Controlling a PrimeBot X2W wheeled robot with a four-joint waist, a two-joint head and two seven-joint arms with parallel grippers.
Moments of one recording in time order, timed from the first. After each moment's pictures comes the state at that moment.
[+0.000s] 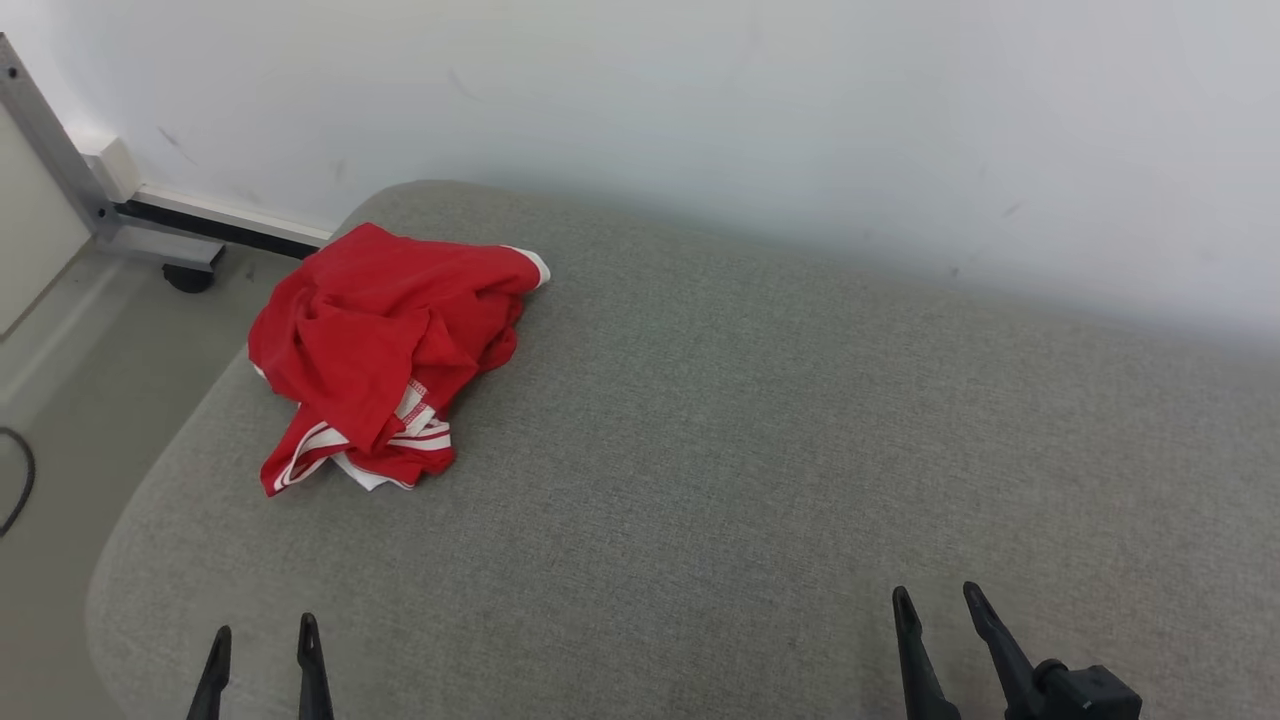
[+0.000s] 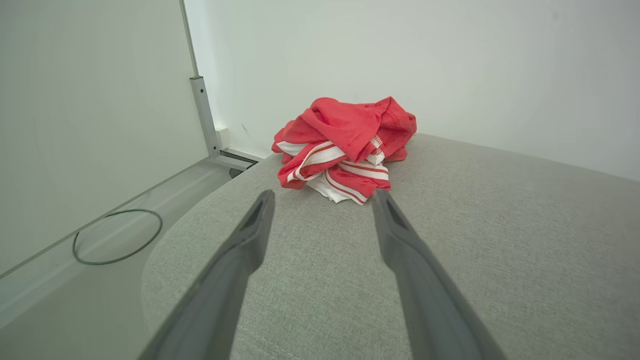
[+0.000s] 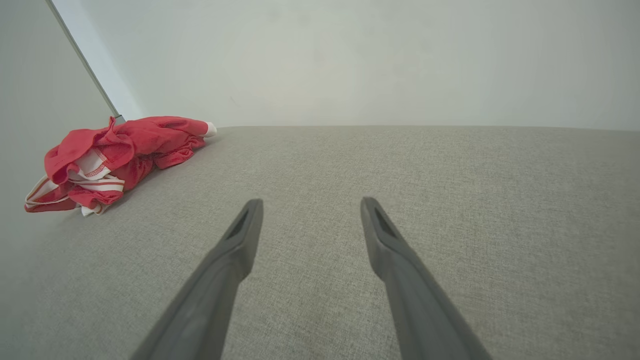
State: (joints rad) left arm 0.08 0.05 0.10 0.16 -0.13 -0.07 -0.26; right arm 0.04 -0.05 0.06 0.25 0.19 0.13 -0.26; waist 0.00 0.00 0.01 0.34
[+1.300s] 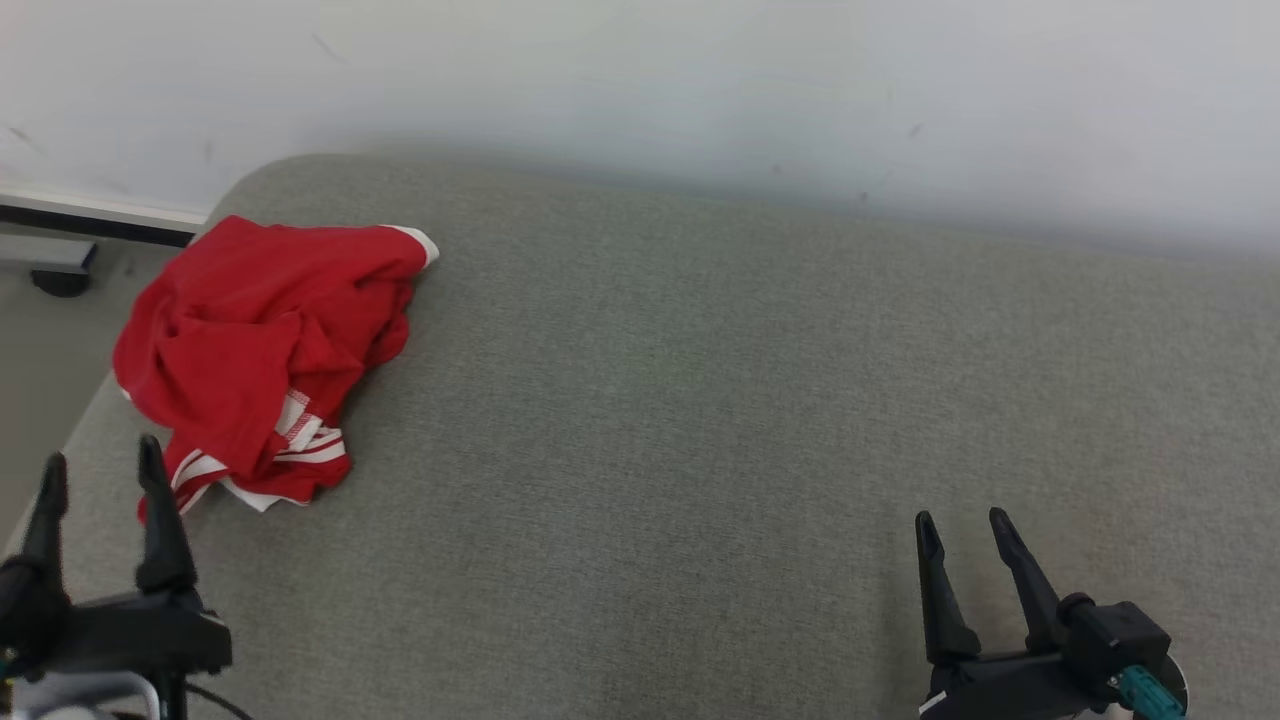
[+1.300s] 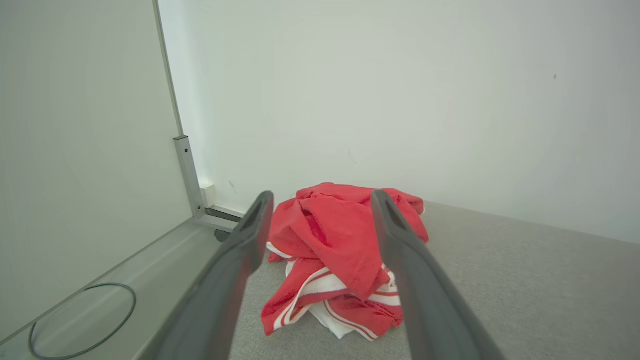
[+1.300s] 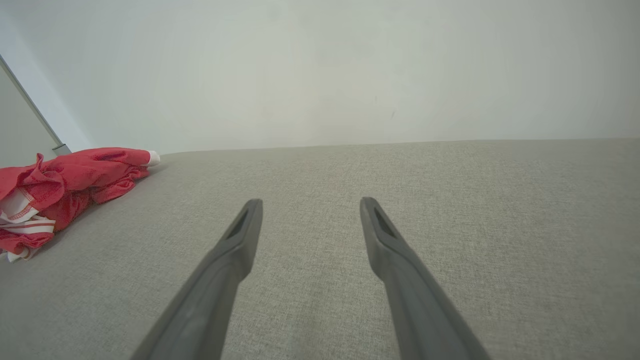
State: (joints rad) left arm -0.21 0.14 0.24 0.27 -0.19 -0.12 -0.26; right arm -0.05 -0.05 0.03 0.24 0.17 0.13 -0.26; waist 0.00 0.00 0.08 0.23
